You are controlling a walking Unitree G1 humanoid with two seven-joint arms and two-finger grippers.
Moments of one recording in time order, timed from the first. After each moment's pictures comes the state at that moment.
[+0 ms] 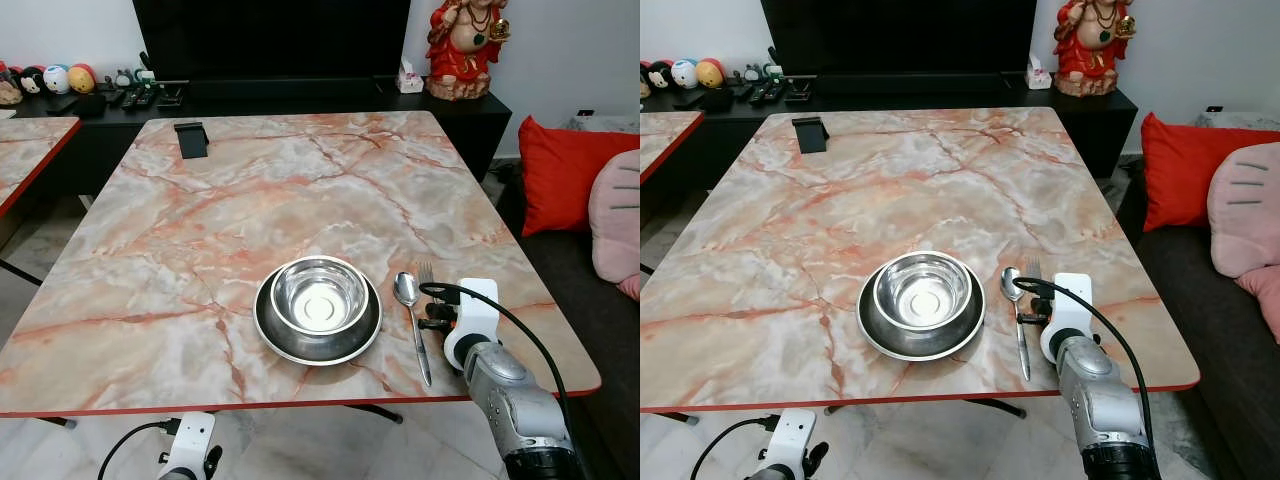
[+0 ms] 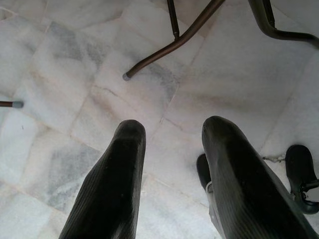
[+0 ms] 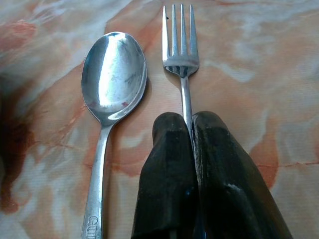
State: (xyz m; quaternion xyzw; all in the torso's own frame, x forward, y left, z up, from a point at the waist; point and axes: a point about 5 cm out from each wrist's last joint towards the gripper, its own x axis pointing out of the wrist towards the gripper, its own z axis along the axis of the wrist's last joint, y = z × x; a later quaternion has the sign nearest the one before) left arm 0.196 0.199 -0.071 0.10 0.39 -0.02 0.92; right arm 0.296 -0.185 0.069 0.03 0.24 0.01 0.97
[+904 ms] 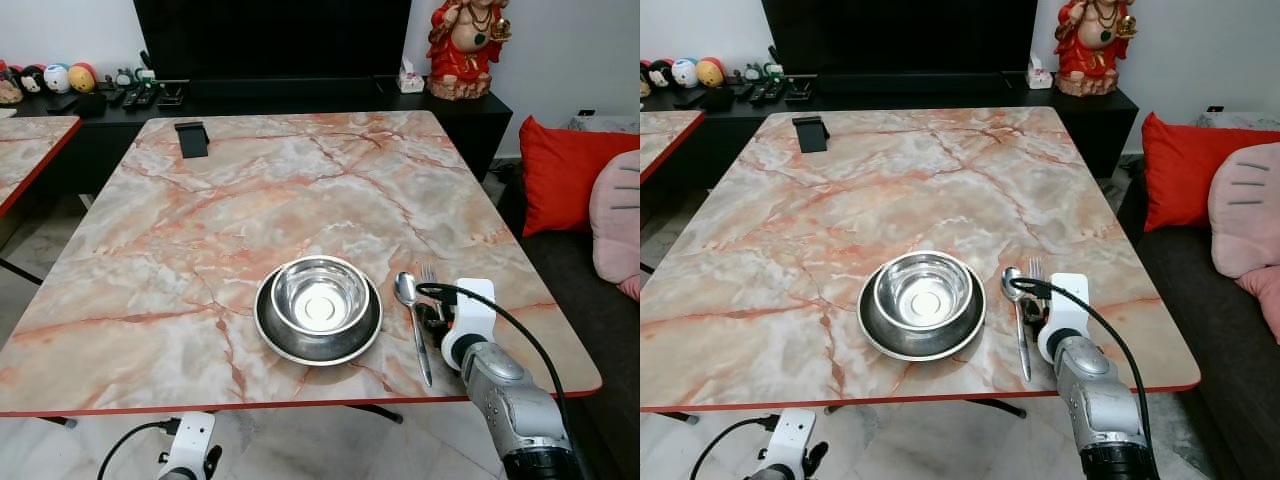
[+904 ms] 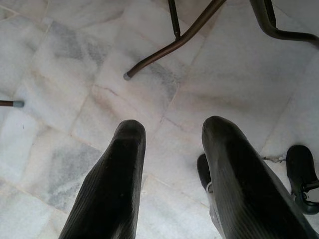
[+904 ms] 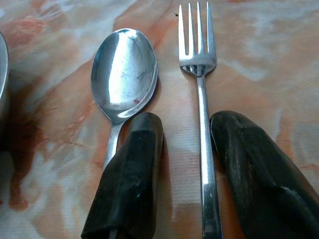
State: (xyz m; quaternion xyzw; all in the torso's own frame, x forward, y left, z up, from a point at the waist) left arm 0.196 0.199 -0.071 0.10 0.39 -0.02 0.92; right arm 0.296 -0.182 0.069 0.03 0.24 0.01 0.97
